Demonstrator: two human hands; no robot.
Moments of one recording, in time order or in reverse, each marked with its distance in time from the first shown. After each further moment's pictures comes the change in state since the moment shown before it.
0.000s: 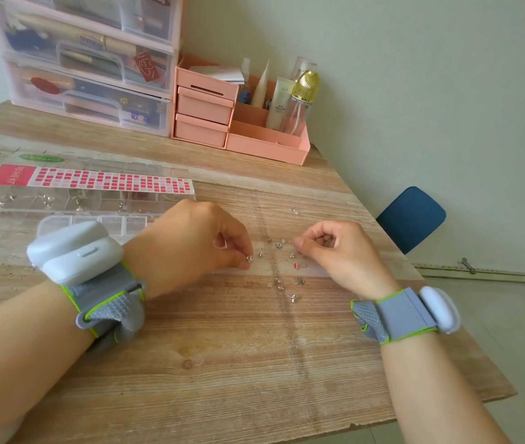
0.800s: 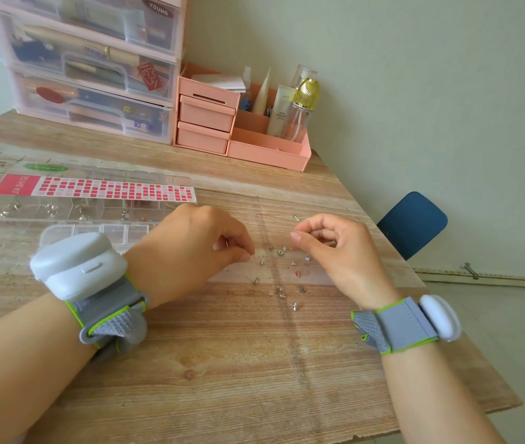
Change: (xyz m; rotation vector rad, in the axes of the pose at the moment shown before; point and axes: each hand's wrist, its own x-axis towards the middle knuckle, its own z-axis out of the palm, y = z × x) left_hand 0.001 -0.001 0.000 0.021 0.054 0.016; right_hand -0.005 -0.014 0.001 0.227 0.027 -0.139
